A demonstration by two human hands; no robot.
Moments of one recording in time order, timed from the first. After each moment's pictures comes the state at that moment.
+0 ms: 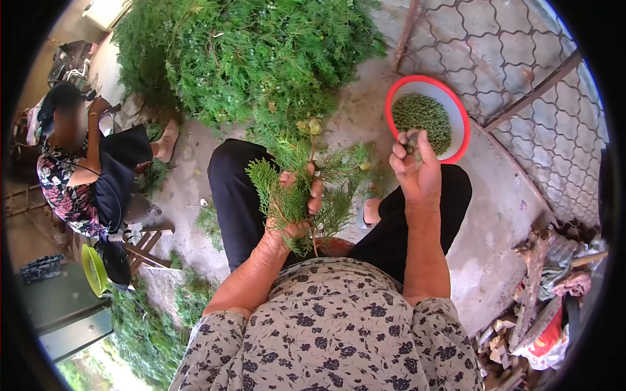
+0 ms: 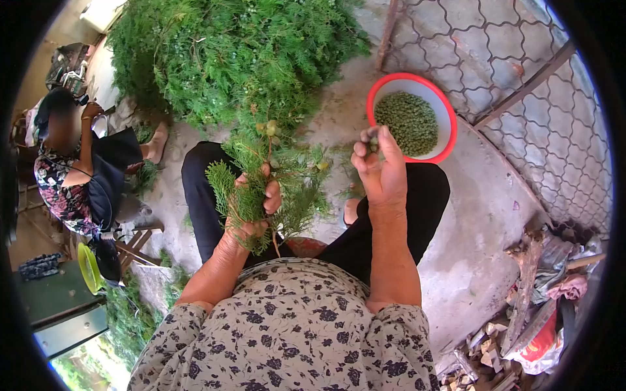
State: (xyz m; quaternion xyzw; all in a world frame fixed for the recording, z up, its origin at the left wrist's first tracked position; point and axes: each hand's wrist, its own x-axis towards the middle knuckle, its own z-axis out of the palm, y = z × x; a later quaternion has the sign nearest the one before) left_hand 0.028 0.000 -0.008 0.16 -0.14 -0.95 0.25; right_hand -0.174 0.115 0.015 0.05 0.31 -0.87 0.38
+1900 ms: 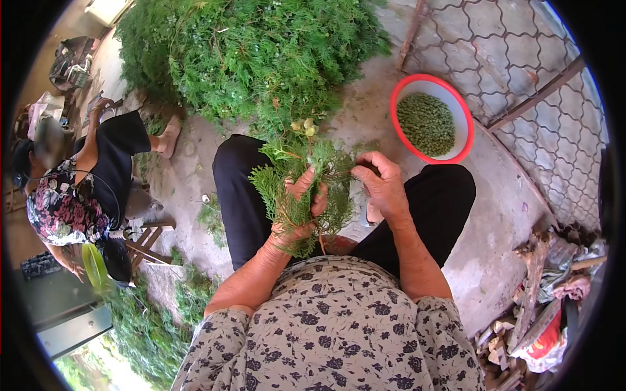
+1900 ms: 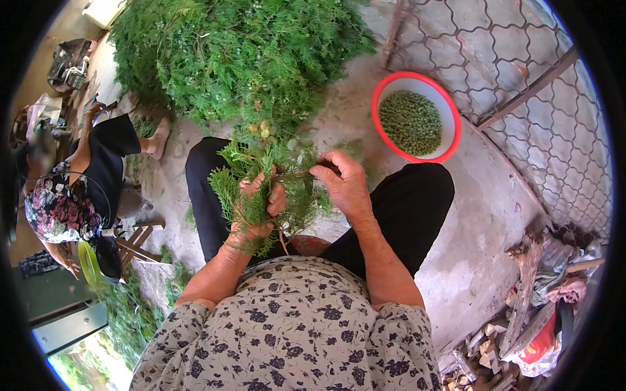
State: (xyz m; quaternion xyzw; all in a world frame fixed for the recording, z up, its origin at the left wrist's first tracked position) left_hand 0.029 -0.006 -0.011 0.30 -0.36 -0.87 0.15; right_hand -0.123 0.104 -0.015 -0.29 0.69 -0.58 0.33
